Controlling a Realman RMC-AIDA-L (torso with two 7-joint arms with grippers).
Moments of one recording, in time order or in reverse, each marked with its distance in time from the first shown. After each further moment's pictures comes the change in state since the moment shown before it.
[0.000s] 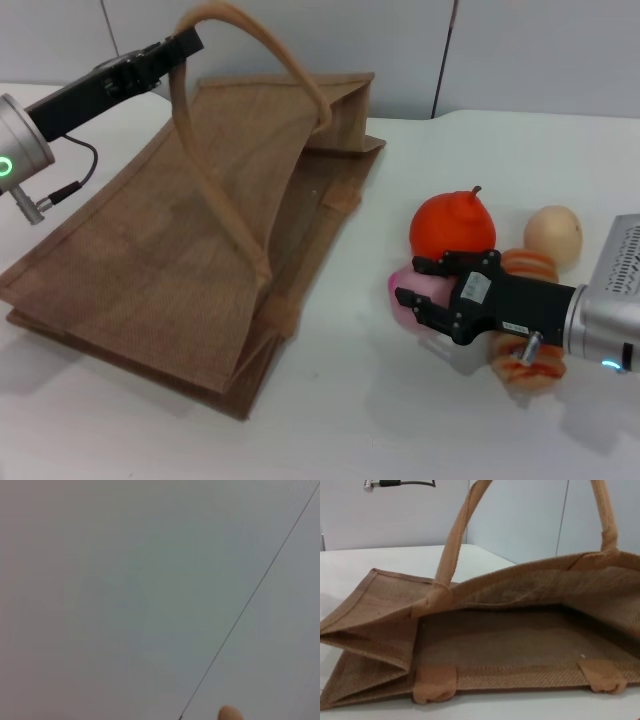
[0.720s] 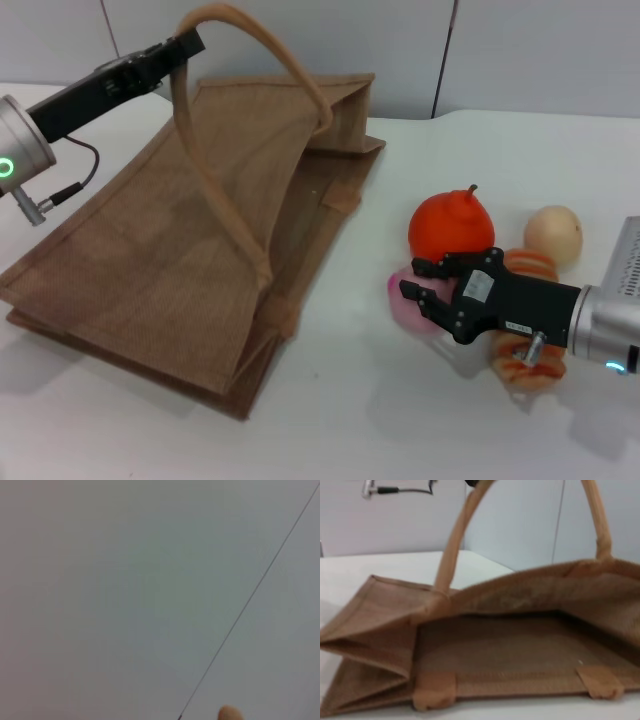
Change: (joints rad) left arm 0.000 -0.002 0.000 0.000 0.001 0.000 0.000; right arm -0.017 -0.002 0.009 0.009 0.008 0.032 -0.011
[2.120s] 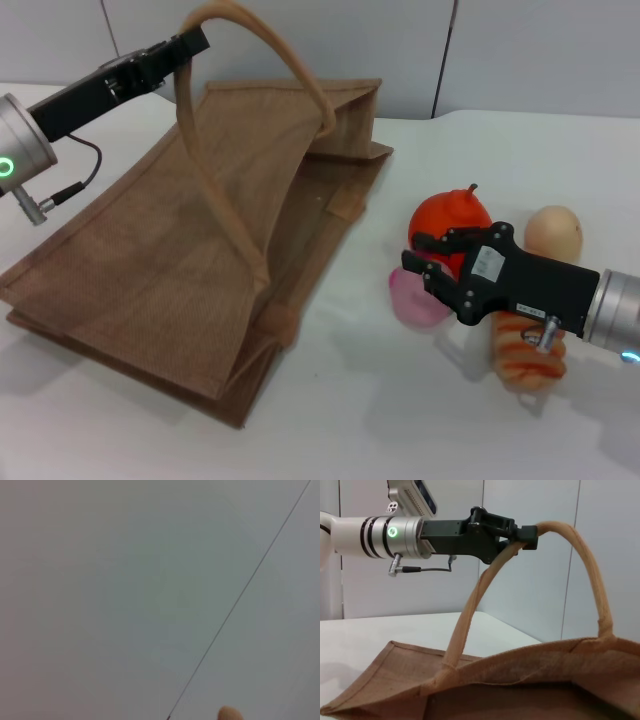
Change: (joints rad) left arm -0.001 0.001 0.002 0.000 0.000 -0.026 -0.005; right arm -0.048 -0.012 0.040 0.069 0.004 0.153 0.002
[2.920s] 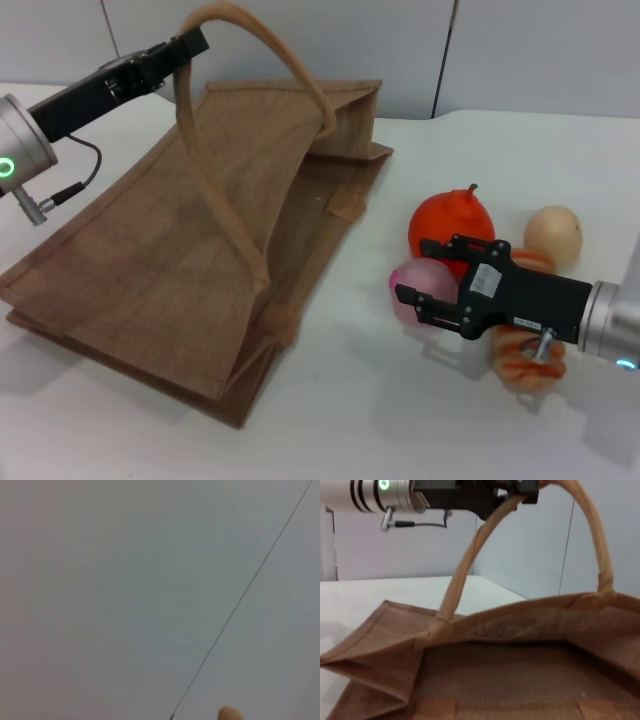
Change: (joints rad) left arm 0.000 0.000 0.000 0.000 0.001 0.009 0.002; right arm 0.011 0.002 -0.026 -0.010 -0.027 -0.100 0.008
